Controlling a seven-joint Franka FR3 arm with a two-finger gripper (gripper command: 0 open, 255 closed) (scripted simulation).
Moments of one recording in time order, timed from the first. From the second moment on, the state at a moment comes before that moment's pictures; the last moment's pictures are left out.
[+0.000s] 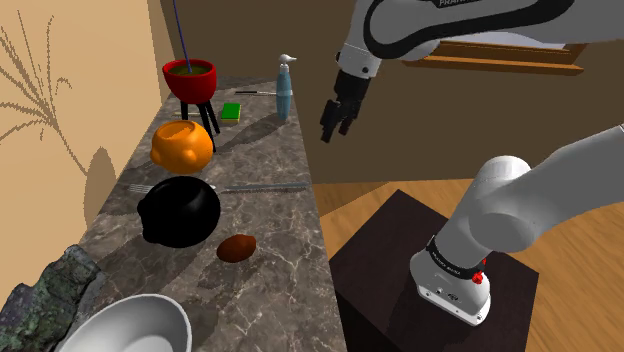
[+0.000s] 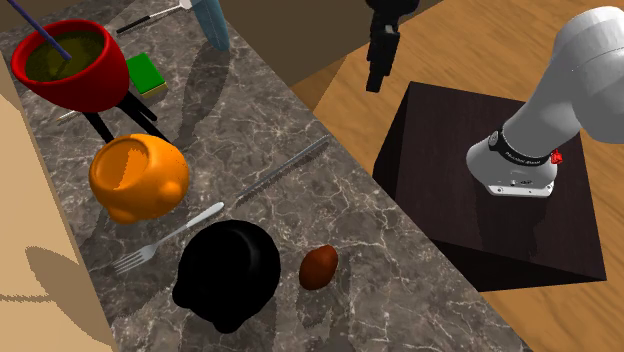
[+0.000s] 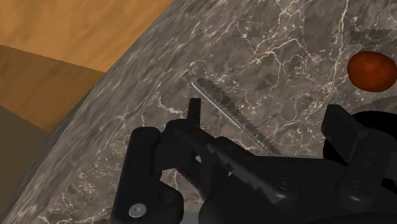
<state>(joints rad) 0.15 -0.54 -0.05 -2.49 0.21 1.98 -0.08</state>
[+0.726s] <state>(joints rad) 0.33 -0.21 -0.03 -2.42 0.40 2.19 -0.41</state>
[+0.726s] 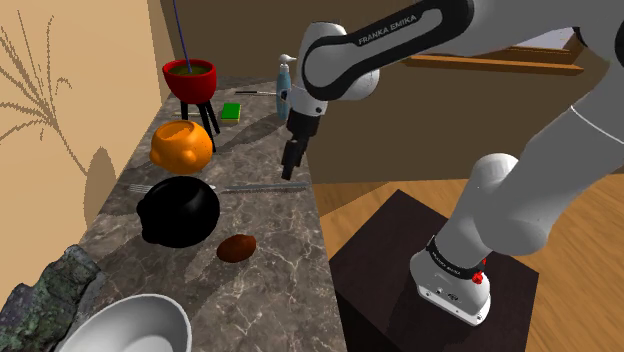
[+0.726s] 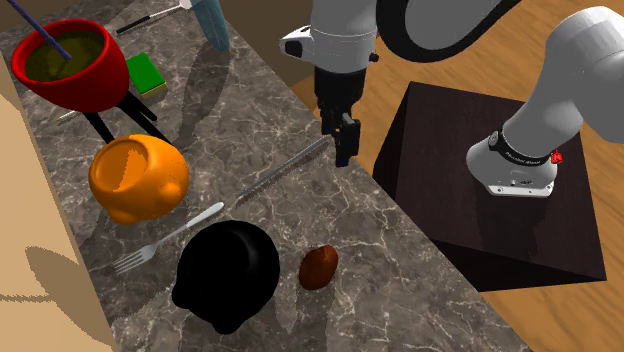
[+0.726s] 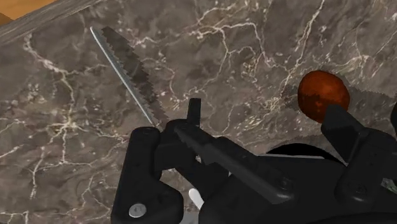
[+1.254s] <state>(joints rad) 0.43 0.01 0.03 -2.32 0.53 2.28 -0.65</state>
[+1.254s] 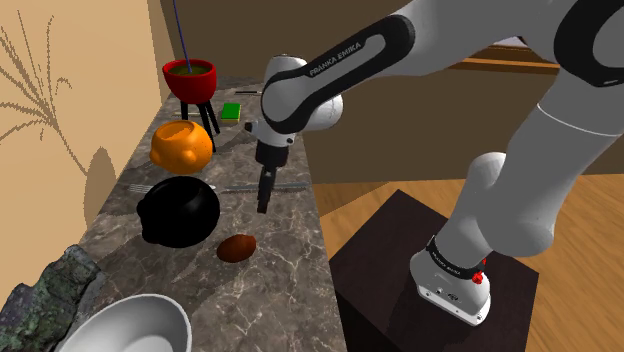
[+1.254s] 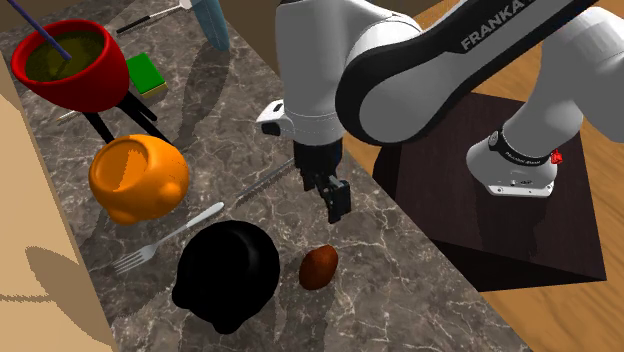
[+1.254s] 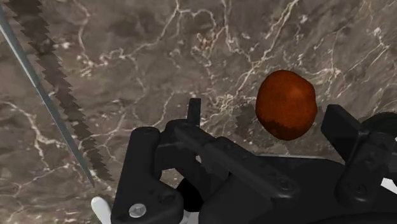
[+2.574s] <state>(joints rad) 0.51 0.24 0.13 -2.24 0.64 2.41 -0.85</state>
